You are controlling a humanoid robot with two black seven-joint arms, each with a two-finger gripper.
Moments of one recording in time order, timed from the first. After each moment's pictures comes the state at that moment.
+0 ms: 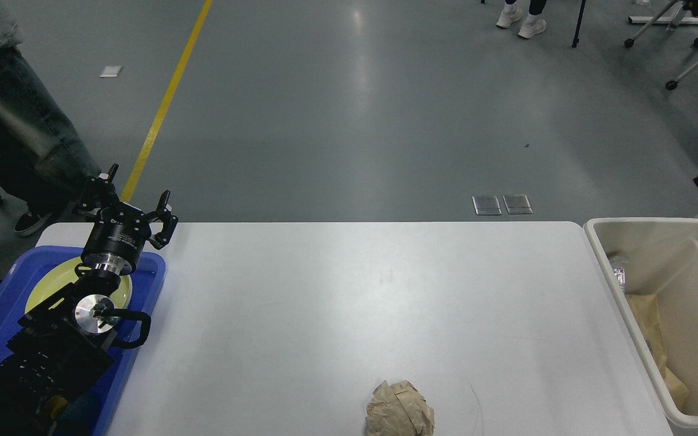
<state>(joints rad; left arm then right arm) -0.74 0.15 -0.77 -0.12 -0.17 -0.67 -0.43 0.84 -0.43 -0.84 -0.03 0.26 -0.08 0.34</state>
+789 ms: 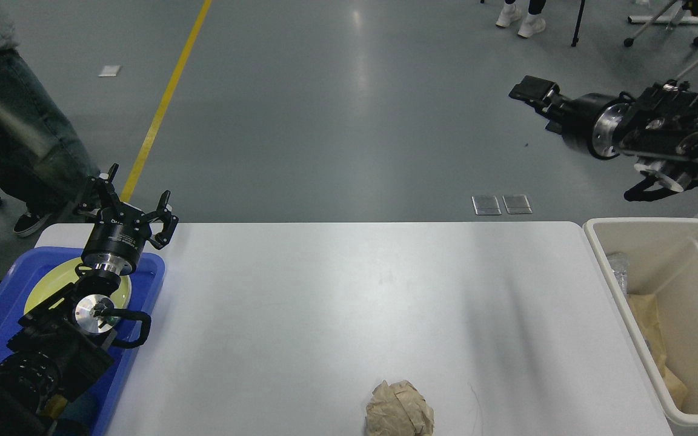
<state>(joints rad) -0.74 0.15 -0.77 -0.12 -0.17 -0.67 -0.43 1.80 -0.40 -1.14 1.12 0.10 -0.04 0.33</state>
